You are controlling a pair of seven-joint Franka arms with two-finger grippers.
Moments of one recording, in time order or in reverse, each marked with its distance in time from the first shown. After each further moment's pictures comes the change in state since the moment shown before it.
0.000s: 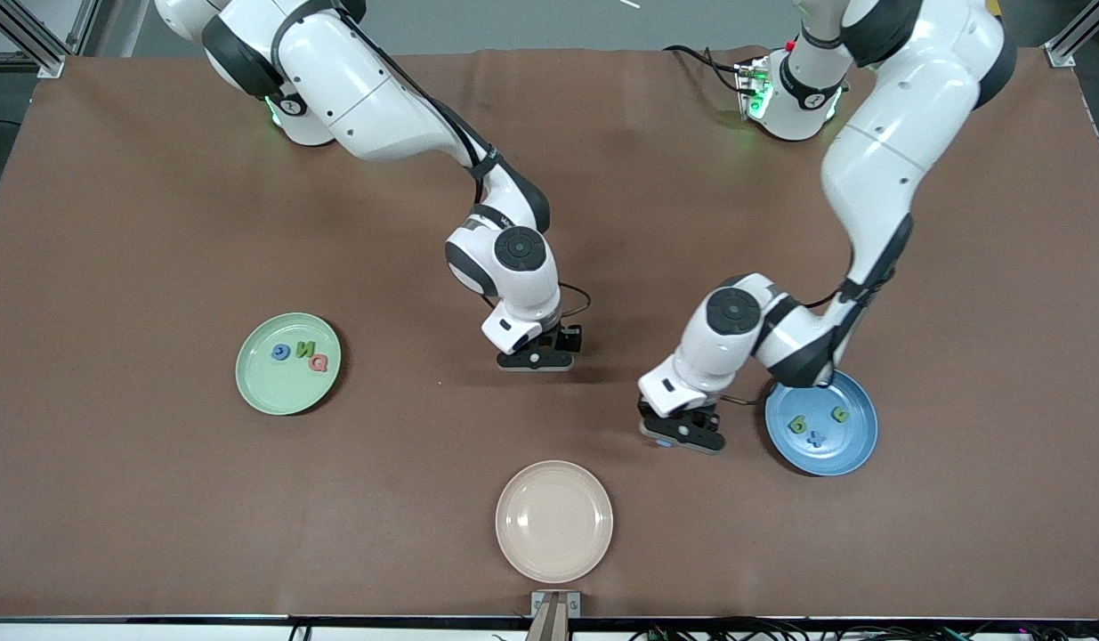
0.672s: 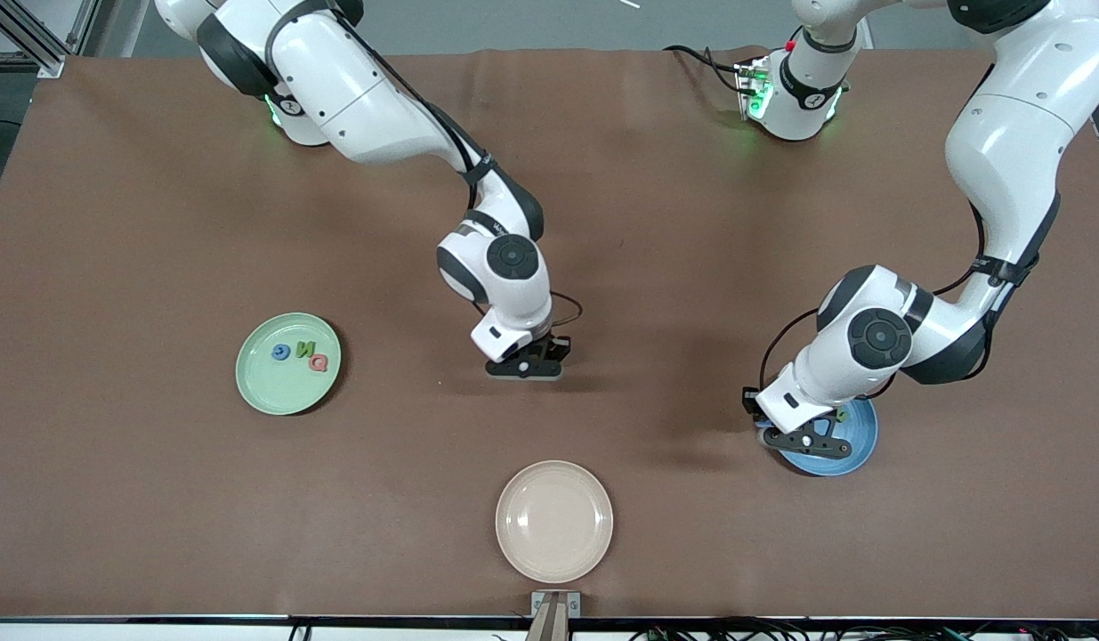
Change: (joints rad) left arm 0.434 -0.036 -0.301 -0.107 0.008 -0.332 0.118; right arm -0.045 -0.016 -0.025 0.026 -0.001 -0.110 -0.060
